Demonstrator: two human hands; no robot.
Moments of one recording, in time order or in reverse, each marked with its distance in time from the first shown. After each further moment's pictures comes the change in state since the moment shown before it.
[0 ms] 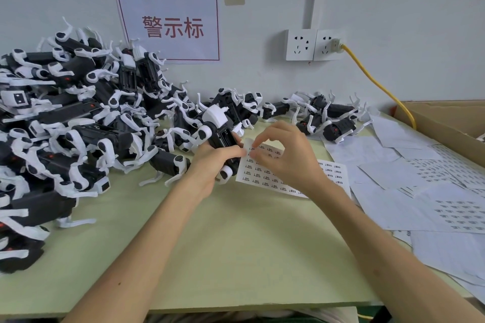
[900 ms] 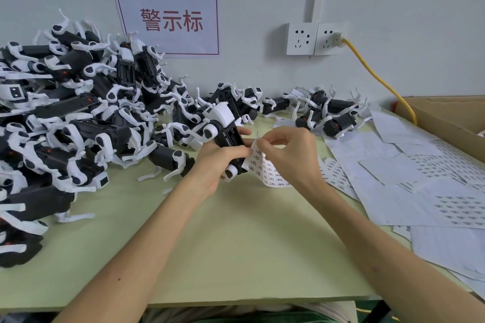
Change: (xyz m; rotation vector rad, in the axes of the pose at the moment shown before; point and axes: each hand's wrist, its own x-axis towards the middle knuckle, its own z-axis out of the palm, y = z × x) left_hand -0.008 0.000 0.007 -0.003 -0.089 0.002; right_hand -0.005 -0.006 0.008 0.155 0.138 0.280
